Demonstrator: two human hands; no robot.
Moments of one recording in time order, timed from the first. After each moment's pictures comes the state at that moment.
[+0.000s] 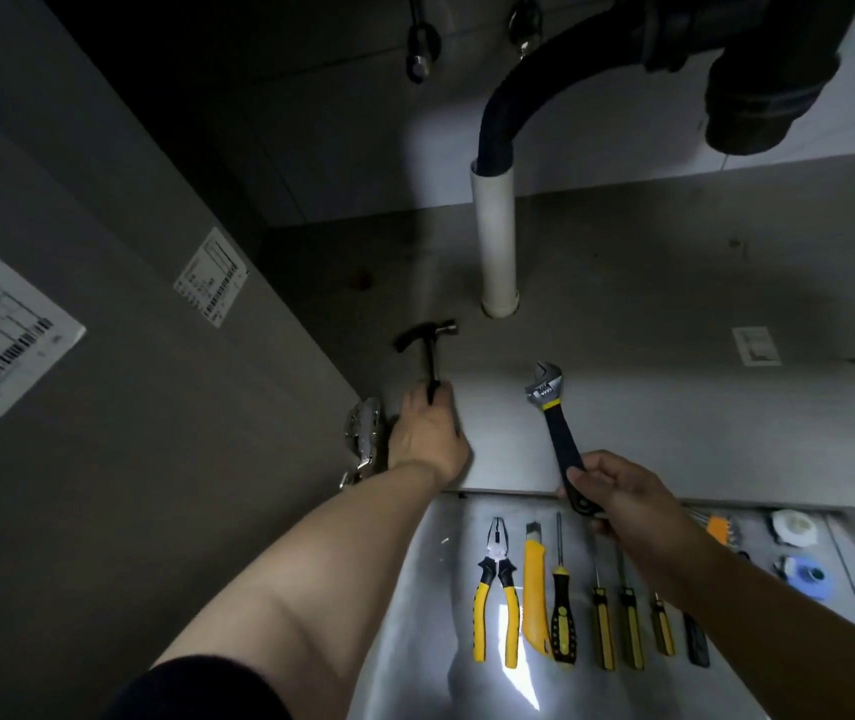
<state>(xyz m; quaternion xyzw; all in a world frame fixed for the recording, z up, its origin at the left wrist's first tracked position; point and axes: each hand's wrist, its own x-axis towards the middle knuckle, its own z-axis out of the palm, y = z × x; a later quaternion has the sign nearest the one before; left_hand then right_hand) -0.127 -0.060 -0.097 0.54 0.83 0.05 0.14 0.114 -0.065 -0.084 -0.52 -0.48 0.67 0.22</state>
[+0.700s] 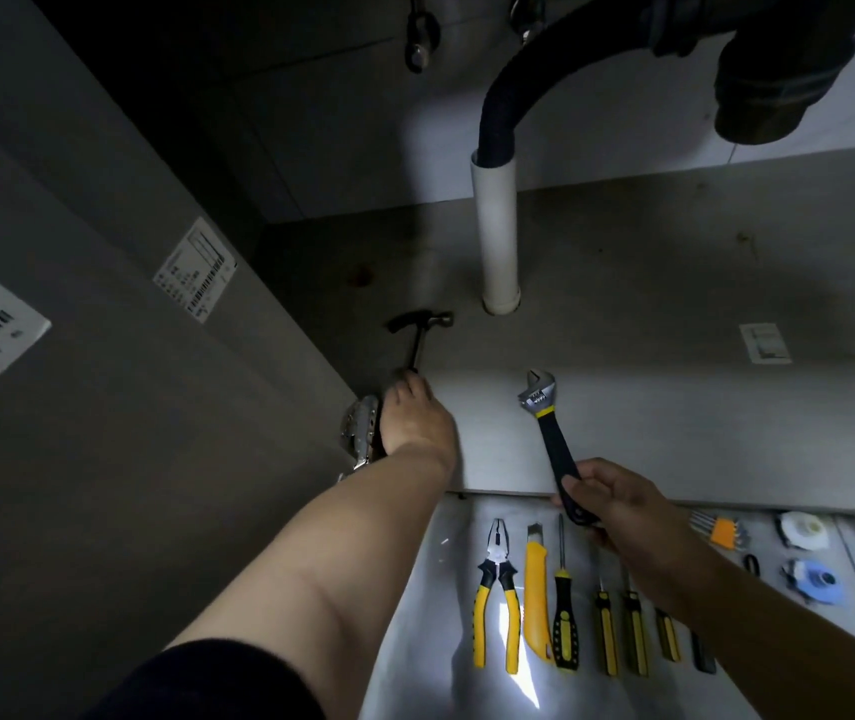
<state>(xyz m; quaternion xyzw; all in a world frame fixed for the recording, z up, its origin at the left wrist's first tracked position) -0.132 -0.040 -0.101 0.51 0.82 -0.26 -0.02 0.109 -0.071 -0.086 -0.52 -0.48 0.68 0.21</state>
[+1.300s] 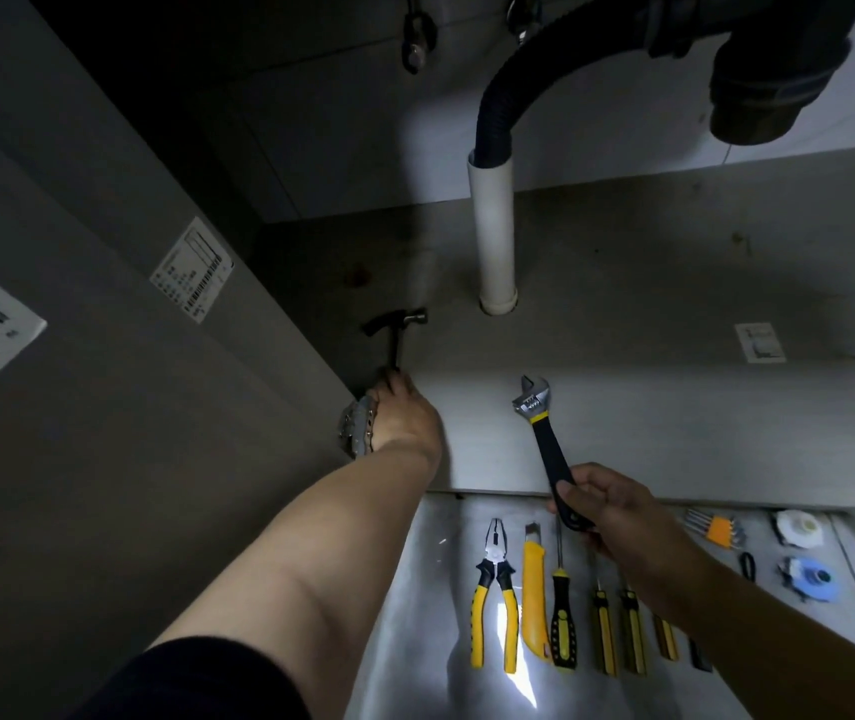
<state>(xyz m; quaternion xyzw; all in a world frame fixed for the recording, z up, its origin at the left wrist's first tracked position) -0.142 -0.037 -0.098 0.47 0.85 -0.23 0.02 0.108 -0.076 -0.084 -0.52 -0.48 0.68 0.20</state>
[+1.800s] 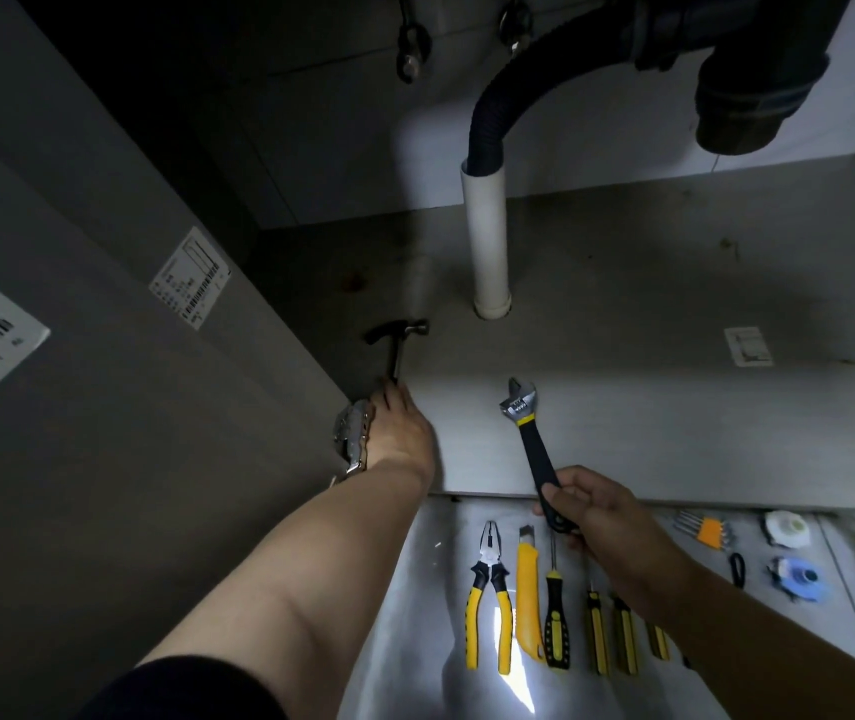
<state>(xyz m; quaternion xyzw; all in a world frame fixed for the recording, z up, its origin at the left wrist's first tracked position) -0.138 -0.053 -0.100 0.50 0.84 -0.23 0.01 0.105 -0.079 -0.087 -0.50 -0.48 0.69 0.21</state>
